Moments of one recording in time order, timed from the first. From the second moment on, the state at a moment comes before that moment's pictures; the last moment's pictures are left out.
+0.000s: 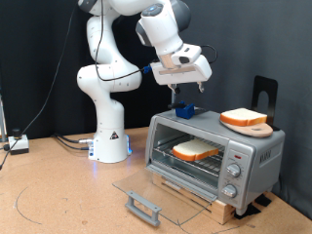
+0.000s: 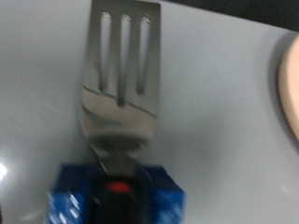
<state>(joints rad) 0.01 -0.78 0.27 -2.75 0.77 2.01 -1.45</state>
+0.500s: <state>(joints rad) -0.12 -0.78 0.18 -2.76 0.67 2.03 -1.52</state>
